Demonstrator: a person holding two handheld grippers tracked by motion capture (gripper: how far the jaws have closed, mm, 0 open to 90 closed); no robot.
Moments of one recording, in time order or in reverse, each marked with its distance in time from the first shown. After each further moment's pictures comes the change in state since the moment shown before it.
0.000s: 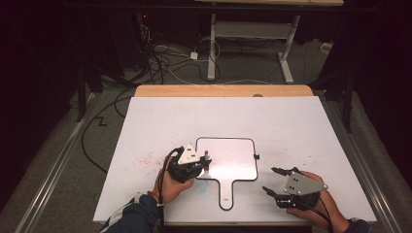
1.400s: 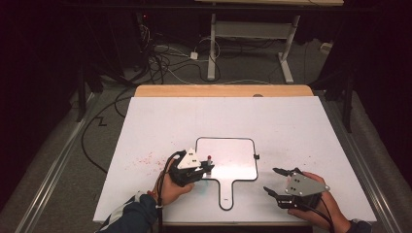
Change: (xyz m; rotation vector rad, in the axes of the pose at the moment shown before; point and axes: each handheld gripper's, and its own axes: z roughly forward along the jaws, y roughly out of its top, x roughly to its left) left arm -0.015 -0.007 -0.008 -0.002 -0.073 0.094; right arm 0.000 -0.002 -0.003 0.001 -0.008 0.001
